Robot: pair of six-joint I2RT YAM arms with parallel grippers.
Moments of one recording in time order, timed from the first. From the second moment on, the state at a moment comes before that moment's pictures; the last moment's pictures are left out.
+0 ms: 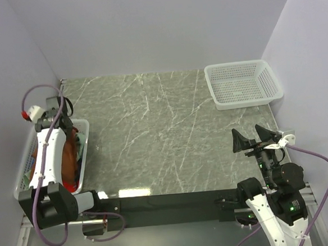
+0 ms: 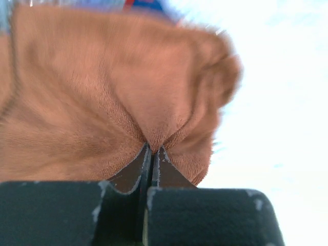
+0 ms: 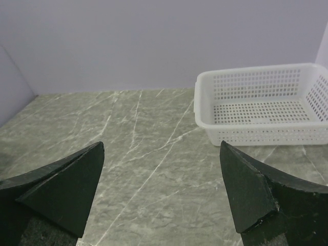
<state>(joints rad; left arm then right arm) 0.18 1.23 1.06 -0.88 -0.54 -0.90 0.28 0.01 0.61 -0.43 0.11 0.16</state>
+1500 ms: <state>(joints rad) -0.84 0.90 0.70 -0.52 -0.04 -0.92 0.28 0.66 0.89 -0.43 -0.17 0.30</state>
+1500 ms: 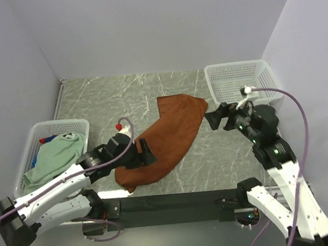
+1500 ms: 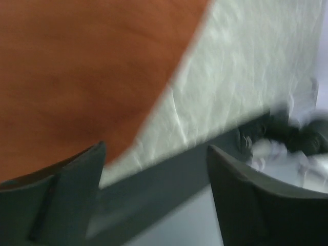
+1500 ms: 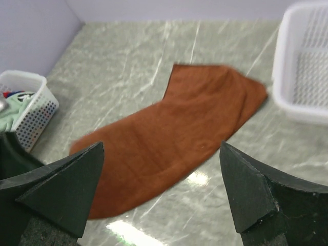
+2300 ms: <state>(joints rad) -0.55 2.06 1.65 -0.40 -0.17 -0.66 0.49 1.38 0.94 -0.42 0.04 0.40</state>
